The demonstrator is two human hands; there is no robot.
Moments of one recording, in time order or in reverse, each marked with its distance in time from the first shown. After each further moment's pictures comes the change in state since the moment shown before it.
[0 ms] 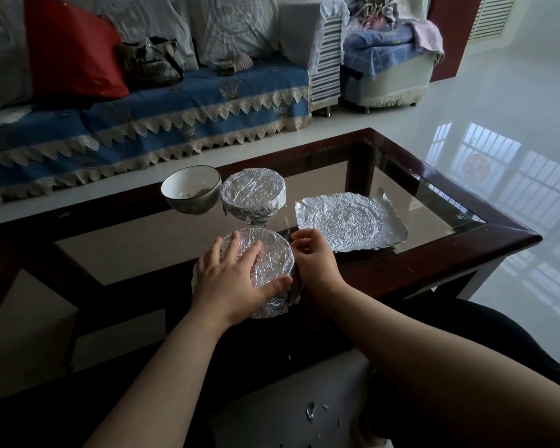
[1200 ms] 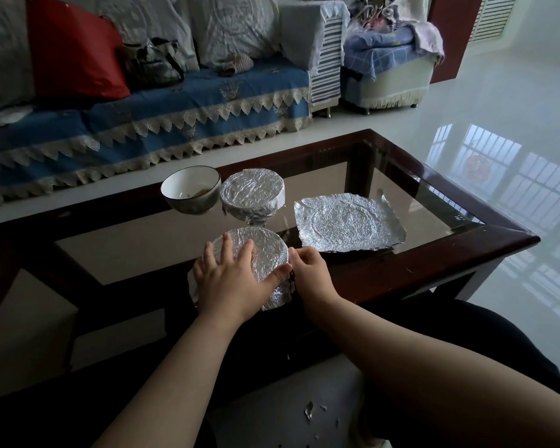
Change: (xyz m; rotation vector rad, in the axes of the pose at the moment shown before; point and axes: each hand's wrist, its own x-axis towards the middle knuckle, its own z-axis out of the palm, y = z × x) left_hand 0.000 0.017 0.002 -0.037 0.013 -0.190; right_hand -0.016 0.012 0.007 0.101 0.025 0.091
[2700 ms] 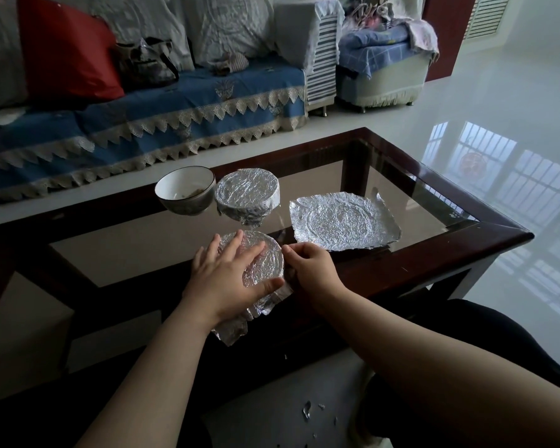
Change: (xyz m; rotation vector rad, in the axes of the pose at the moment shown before) left_hand 0.009 -0.018 -0.009 -0.003 -0.069 0.289; right_hand 0.000 -0.016 -0.014 -0.009 -0.086 0.018
